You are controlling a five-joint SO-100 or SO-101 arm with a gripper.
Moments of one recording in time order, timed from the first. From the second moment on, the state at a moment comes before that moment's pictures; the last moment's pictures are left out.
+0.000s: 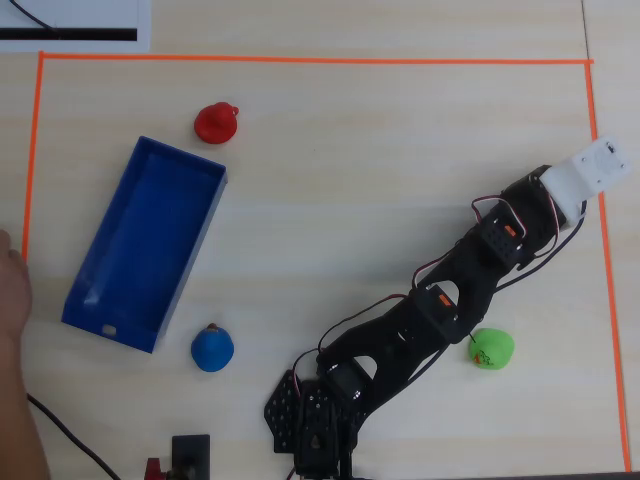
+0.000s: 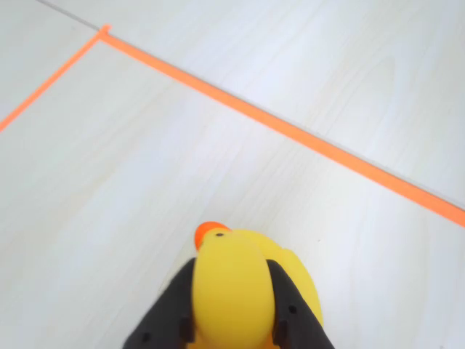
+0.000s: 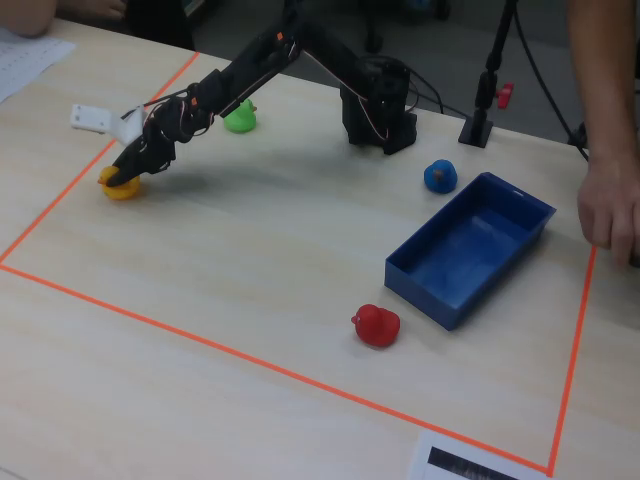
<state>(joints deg) 54.0 51.1 78.9 -0.3 -79.0</state>
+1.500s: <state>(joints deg) -15.0 133.1 115.0 87.5 -57.4</state>
